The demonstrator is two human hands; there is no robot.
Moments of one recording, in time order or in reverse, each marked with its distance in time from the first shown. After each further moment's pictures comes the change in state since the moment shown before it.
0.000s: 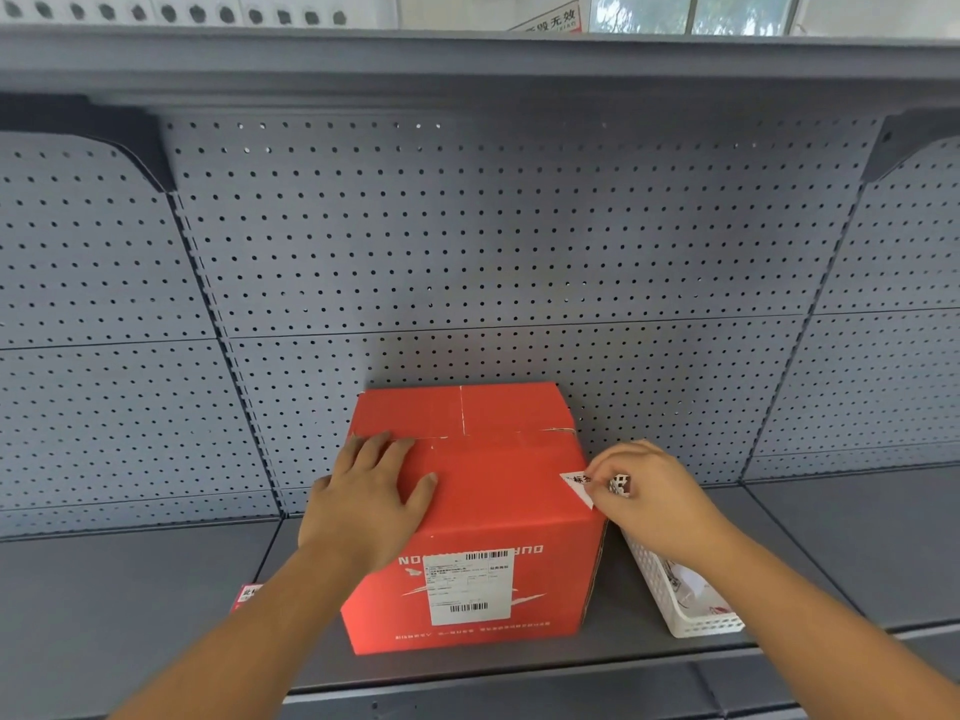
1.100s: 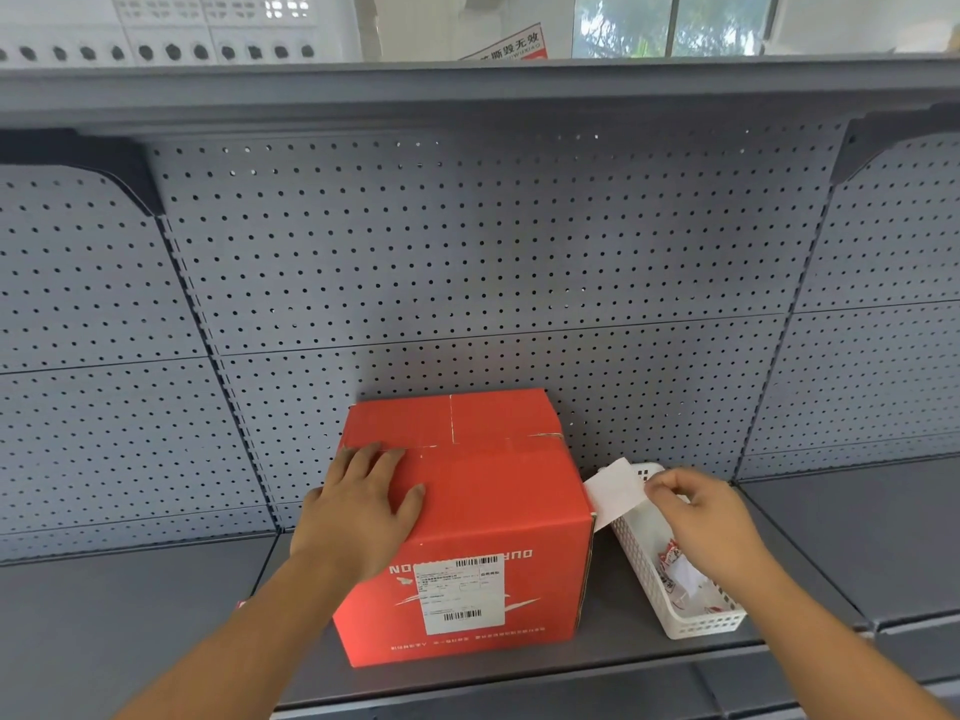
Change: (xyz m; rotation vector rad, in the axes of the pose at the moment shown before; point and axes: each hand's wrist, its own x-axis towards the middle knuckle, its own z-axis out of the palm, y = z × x) left_hand 0.000 0.001 -0.001 0.014 -0.006 0.024; right_hand -0.038 0.035 -0.014 0.346 0.270 0.409
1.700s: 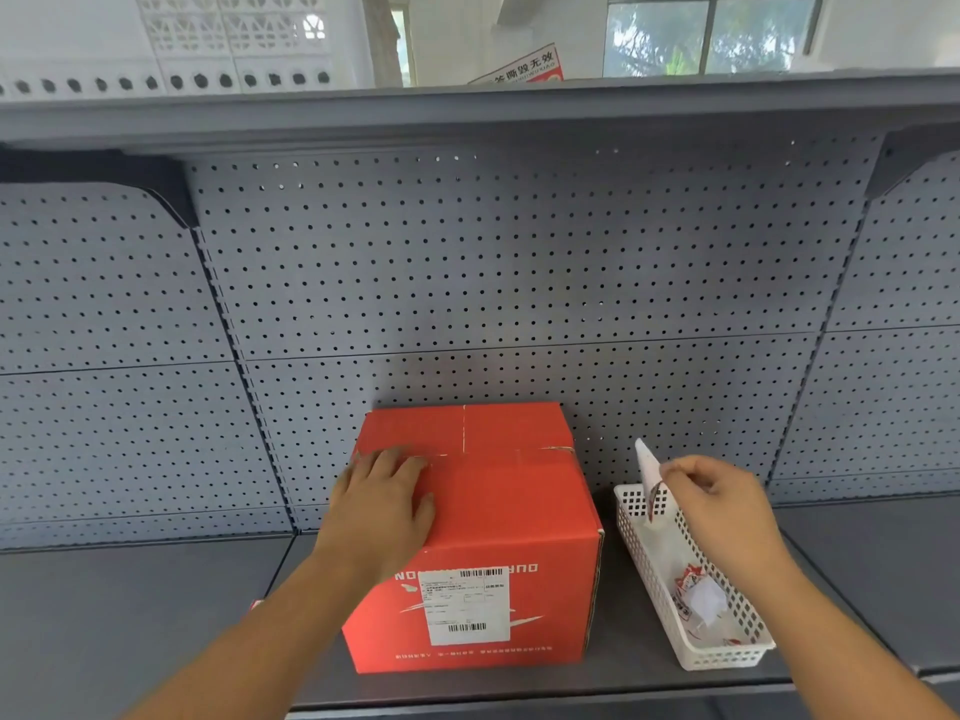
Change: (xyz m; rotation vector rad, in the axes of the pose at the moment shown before) left_hand 0.001 0.018 -0.008 0.029 0.055 0.071; right_hand 0.016 -0.028 -0.010 0.073 0.059 -0.033
